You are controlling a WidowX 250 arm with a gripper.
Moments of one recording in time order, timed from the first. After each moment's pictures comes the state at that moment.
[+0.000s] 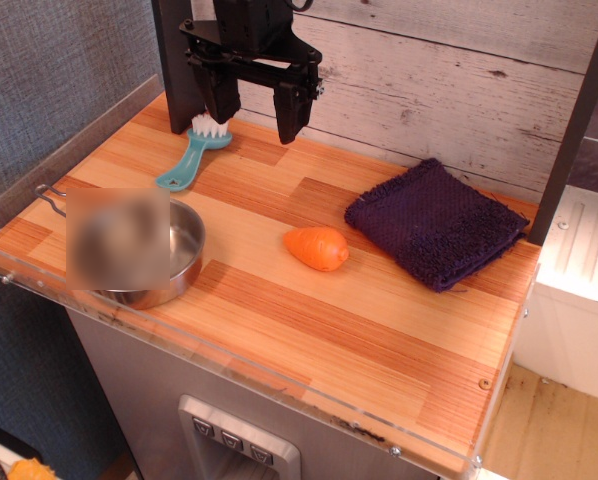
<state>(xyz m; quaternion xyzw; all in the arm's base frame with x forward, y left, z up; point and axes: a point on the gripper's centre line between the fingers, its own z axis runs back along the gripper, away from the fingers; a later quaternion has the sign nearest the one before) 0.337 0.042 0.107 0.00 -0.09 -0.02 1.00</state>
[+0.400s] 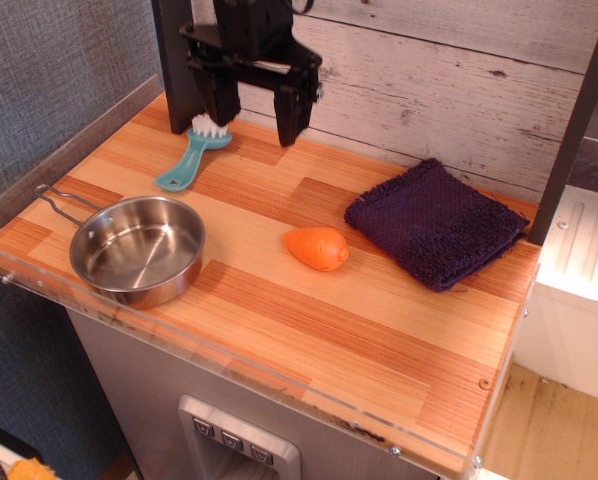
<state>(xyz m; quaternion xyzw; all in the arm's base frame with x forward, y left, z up) 0.335 0.041 0.100 0.00 -0.08 -0.02 1.00</state>
